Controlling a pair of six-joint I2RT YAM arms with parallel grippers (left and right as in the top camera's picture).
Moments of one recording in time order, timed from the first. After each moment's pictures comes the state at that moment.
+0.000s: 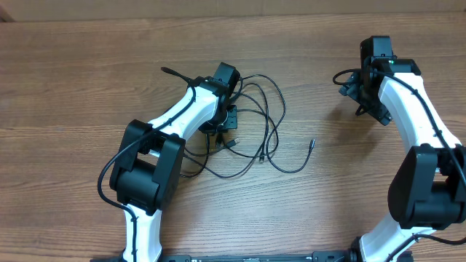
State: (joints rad) left arm -0.44 2.12 1.49 -0.82 0.01 -0.47; right arm -0.03 1.86 1.47 -0.95 0.28 0.72
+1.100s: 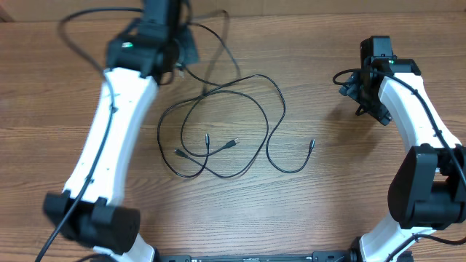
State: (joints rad) left arm -0.22 1.76 1.90 -0.99 -0.13 -0.47; right arm -0.03 1.86 1.47 -0.95 0.28 0.72
